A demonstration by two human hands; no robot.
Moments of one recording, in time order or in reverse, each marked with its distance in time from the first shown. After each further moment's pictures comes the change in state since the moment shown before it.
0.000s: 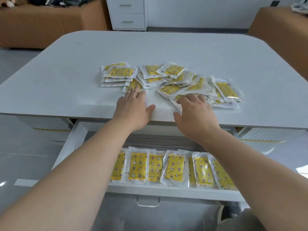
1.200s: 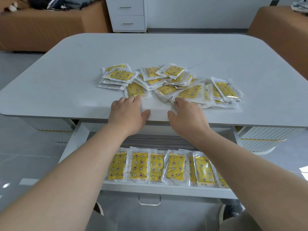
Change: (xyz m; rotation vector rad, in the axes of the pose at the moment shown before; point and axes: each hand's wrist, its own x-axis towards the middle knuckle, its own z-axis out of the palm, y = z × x) left_hand -0.016 -0.009 0.001 0.152 0.021 -0.001; right_hand 0.004 -0.017 0.010 0.306 -0.012 0.179
